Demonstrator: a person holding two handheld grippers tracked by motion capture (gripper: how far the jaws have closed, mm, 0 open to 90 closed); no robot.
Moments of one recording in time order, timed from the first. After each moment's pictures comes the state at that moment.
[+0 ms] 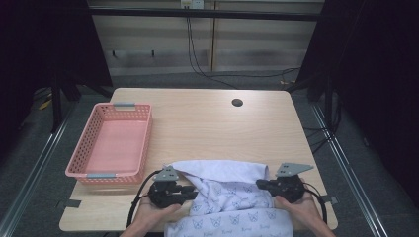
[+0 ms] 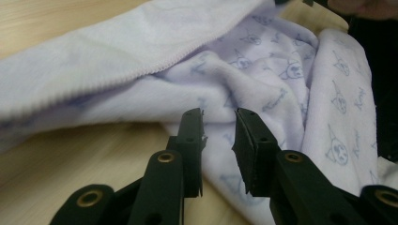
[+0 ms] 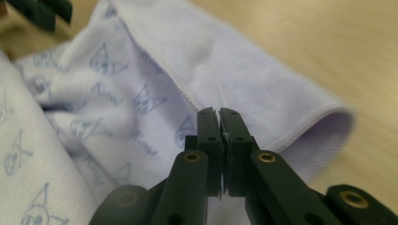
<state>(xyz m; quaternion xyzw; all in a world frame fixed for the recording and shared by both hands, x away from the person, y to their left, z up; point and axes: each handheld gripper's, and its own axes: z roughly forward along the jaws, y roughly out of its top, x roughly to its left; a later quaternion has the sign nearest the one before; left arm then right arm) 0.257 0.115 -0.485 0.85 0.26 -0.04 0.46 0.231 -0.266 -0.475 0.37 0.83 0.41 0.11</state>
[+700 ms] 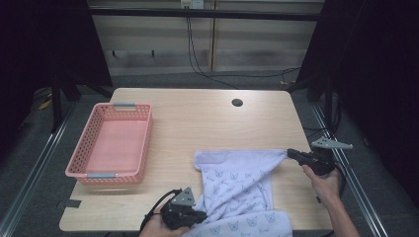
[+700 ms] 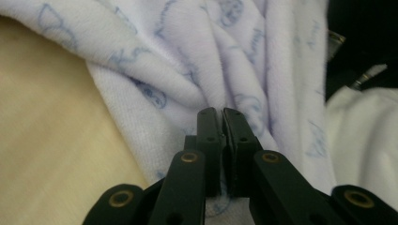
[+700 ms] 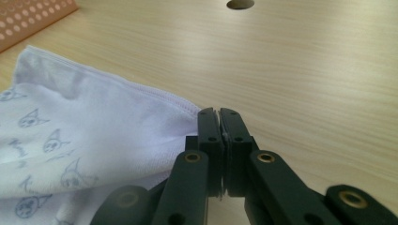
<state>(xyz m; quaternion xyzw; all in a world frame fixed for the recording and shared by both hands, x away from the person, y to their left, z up) 0.205 0.098 -0.498 0.90 0.18 -0.07 0.39 0.279 -0.353 -0.457 0.49 0.73 0.44 0.20</state>
